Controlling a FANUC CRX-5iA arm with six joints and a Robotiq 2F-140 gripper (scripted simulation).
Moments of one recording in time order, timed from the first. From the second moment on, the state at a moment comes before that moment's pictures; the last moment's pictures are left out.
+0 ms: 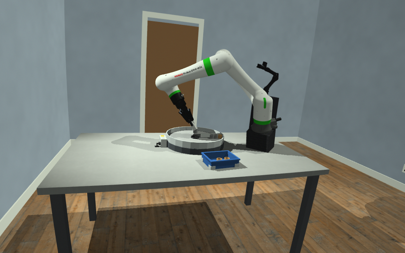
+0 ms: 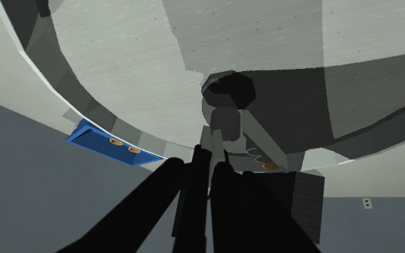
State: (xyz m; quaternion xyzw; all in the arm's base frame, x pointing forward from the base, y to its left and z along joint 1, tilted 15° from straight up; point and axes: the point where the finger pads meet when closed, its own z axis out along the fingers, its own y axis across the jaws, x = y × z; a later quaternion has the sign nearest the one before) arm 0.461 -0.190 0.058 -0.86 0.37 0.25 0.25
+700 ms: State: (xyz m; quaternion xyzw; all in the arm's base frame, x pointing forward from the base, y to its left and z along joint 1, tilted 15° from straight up) arm 0.464 -0.188 0.043 -0.86 0.37 0.25 0.25
